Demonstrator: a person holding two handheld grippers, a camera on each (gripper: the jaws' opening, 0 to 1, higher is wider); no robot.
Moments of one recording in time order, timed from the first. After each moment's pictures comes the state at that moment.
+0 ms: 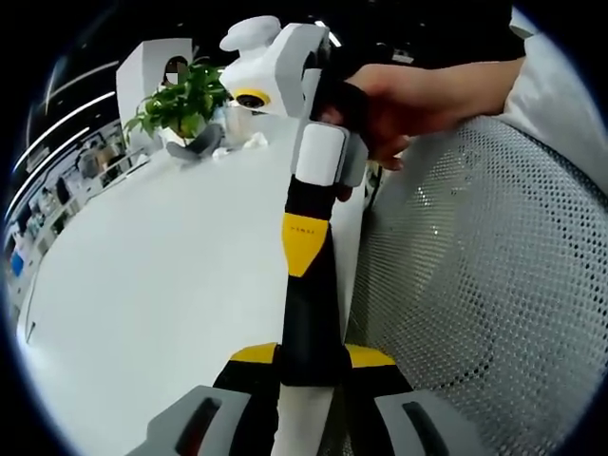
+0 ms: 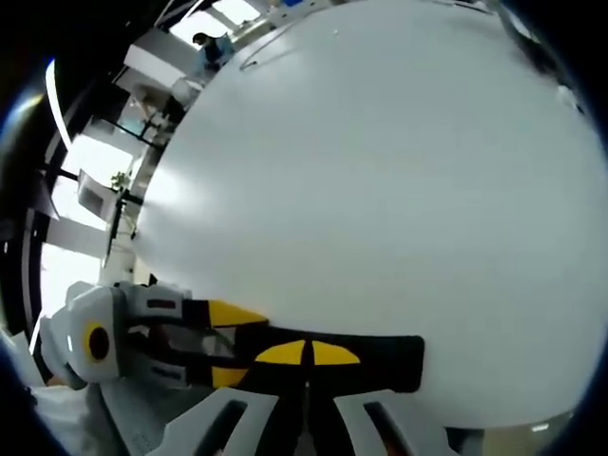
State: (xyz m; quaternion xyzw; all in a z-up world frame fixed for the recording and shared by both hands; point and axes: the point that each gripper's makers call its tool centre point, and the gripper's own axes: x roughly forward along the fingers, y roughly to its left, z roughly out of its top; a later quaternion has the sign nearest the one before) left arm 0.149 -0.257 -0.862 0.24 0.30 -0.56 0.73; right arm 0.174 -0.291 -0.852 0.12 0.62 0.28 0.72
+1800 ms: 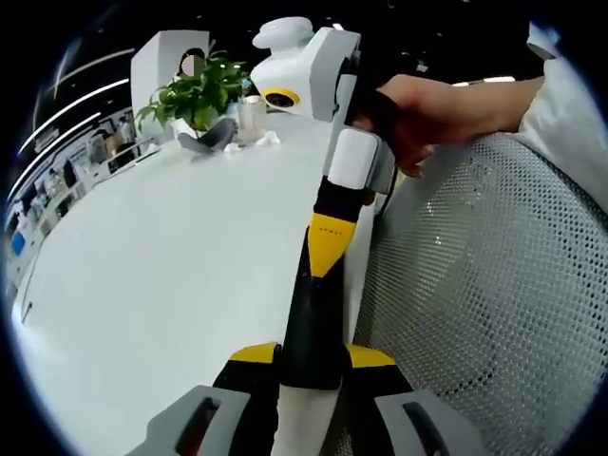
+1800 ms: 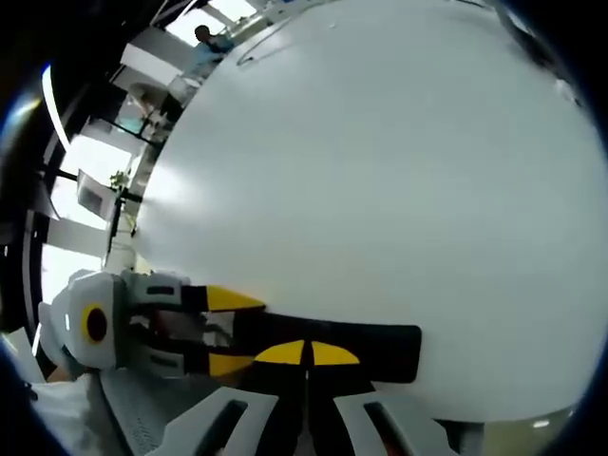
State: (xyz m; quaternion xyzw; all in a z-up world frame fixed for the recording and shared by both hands) left arm 0.155 -0.256 -0.860 0.21 0.31 -0.55 0.75; right arm 0.168 -0.295 -0.853 0.12 0.63 0.28 0.72
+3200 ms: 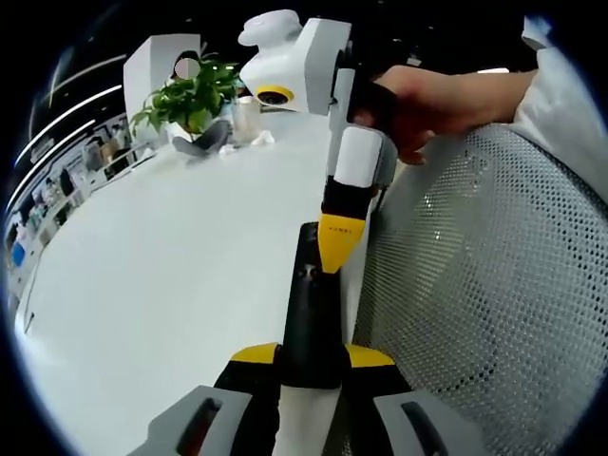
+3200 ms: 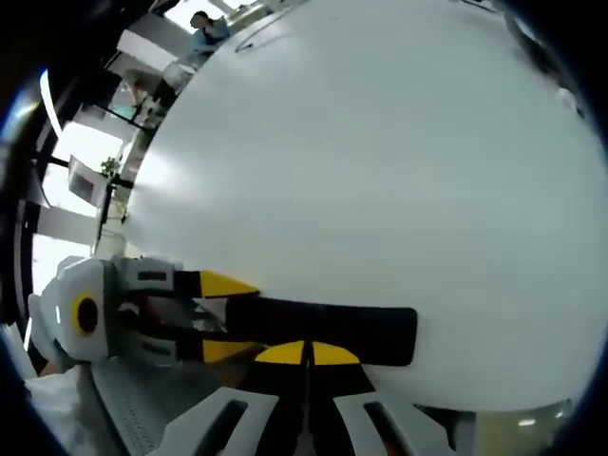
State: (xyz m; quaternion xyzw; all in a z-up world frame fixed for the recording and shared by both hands) left arm 0.154 -0.256 -0.860 0.23 0.31 -0.55 0.74; right arm 0.159 -0.300 -0.854 0.08 0.64 0.27 0.71
